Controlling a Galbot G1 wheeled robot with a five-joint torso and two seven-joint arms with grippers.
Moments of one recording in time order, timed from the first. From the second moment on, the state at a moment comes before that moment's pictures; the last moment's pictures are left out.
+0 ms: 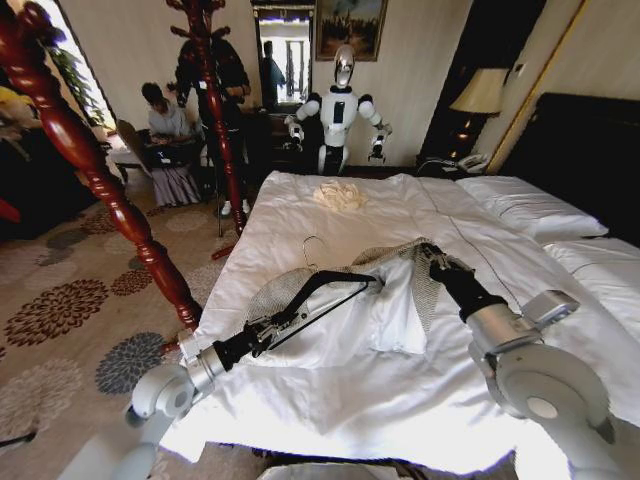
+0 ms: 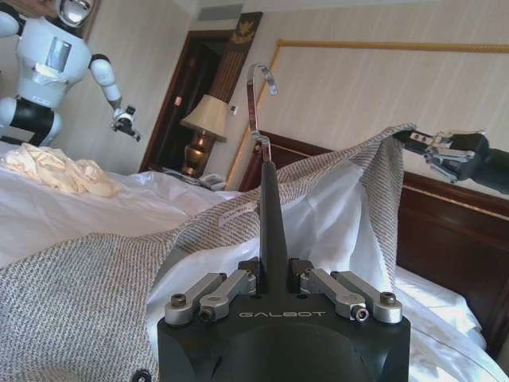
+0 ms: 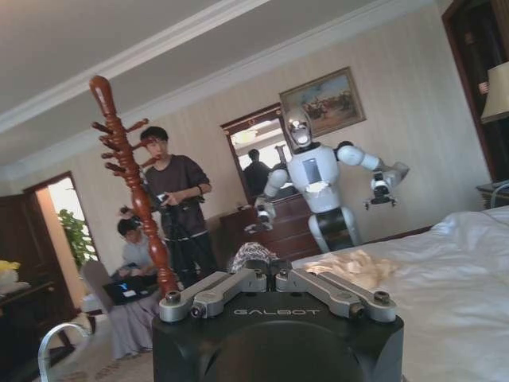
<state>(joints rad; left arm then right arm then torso) 1.37 -0.98 -0.42 -2.11 -0.85 0.26 0.46 -1.45 0.74 0.74 2.50 1.20 -0.14 0.42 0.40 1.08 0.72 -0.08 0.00</state>
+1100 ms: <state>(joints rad) 1.08 -1.39 -0.15 -1.84 -0.68 0.16 0.47 -1.46 0.65 0.57 2.48 1.08 0.01 0.20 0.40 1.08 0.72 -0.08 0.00</state>
